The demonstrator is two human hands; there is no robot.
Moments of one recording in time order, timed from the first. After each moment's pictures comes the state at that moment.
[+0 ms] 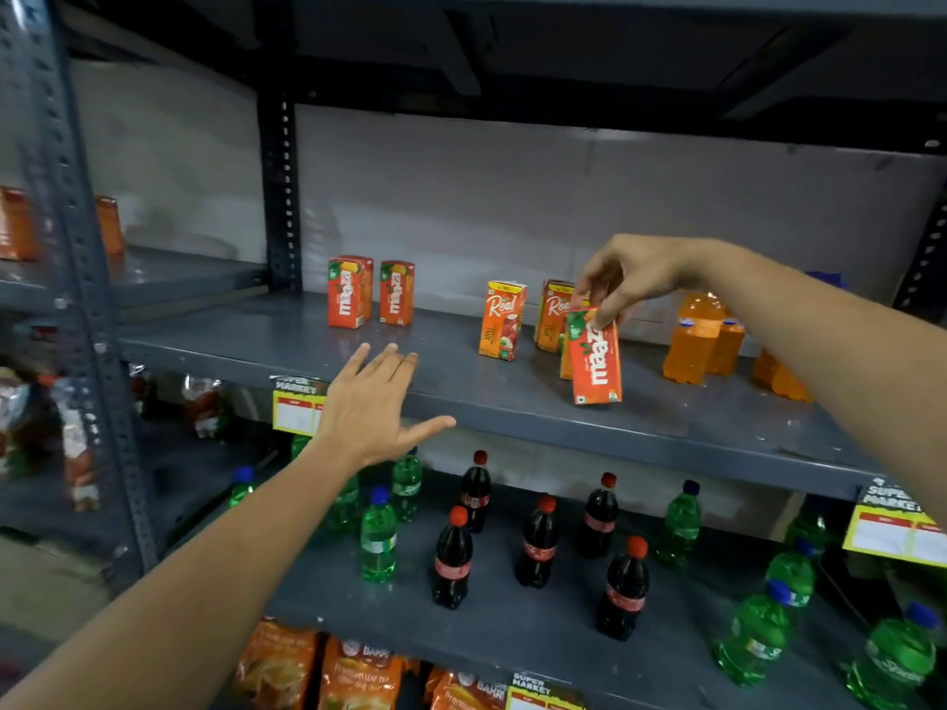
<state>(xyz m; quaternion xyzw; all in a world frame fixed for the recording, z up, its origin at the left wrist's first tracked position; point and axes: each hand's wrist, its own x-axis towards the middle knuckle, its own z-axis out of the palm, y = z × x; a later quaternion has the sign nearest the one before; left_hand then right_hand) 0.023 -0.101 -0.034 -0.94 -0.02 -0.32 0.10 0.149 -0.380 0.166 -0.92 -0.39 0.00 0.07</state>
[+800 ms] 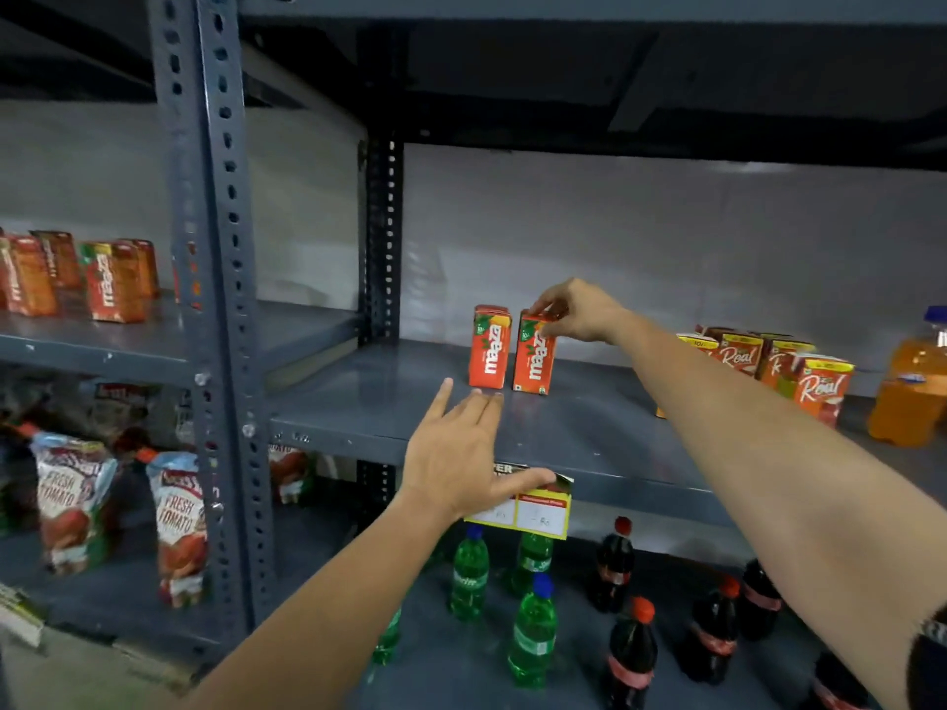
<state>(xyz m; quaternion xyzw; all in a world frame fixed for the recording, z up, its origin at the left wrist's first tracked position) 0.040 0.051 -0.031 -0.92 0.07 -0.39 0.03 0.202 -0.092 0.120 -0.92 -0.32 -0.14 0.18</state>
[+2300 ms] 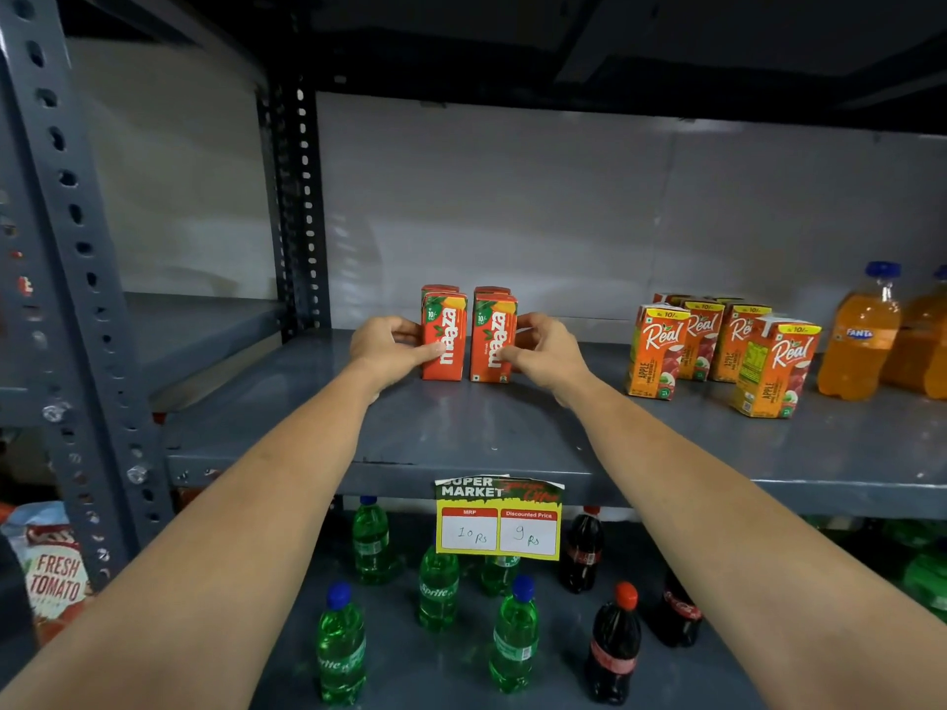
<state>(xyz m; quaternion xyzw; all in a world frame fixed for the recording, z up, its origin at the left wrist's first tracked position) 0.166 0.116 0.027 -0.83 -0.01 -0.24 -0.50 0.203 -0.081 0.029 -0.84 -0.13 -0.14 0.50</state>
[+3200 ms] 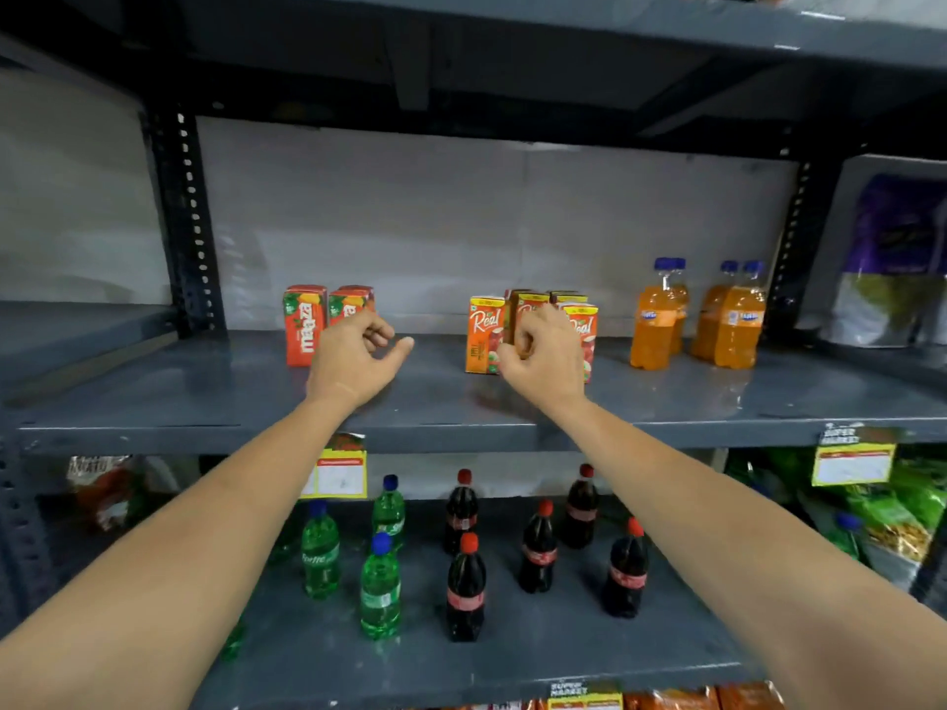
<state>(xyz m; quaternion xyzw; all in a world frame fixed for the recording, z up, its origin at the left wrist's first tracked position) 0.112 -0.032 0.016 -0.80 0.11 -0.44 -0.39 0.112 -0.268 0.026 -0.80 -0.20 -0.48 0.29</state>
